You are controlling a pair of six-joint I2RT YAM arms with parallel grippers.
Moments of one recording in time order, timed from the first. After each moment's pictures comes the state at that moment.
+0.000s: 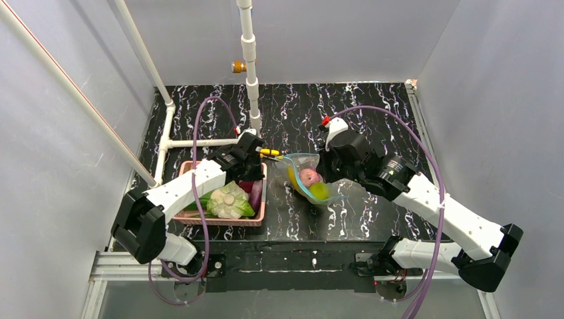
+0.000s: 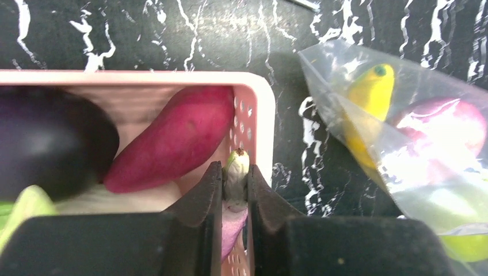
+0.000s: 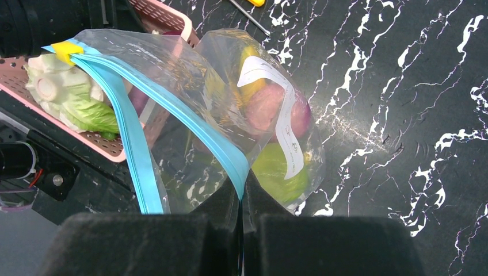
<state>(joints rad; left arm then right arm) -0.67 1.41 1.00 -0.57 -0.18 -0.65 0.91 1.10 1.20 -0.77 0.18 0.39</state>
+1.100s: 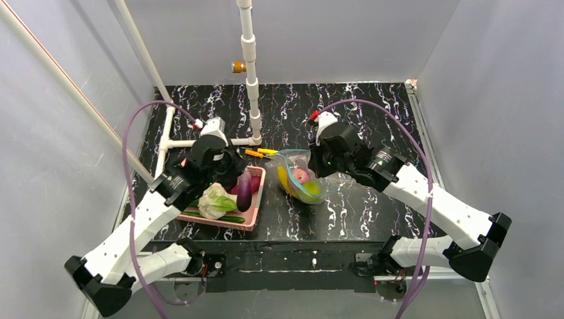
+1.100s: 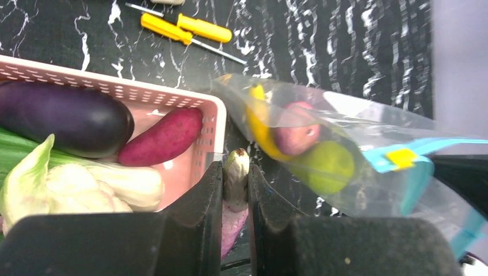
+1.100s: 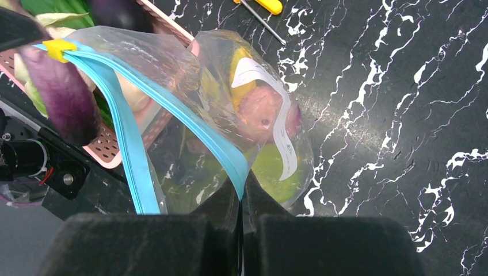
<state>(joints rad) -0.67 0.98 1.06 -0.74 -0.23 -0.68 0.91 1.20 1.28 -0.77 0.14 0.37</state>
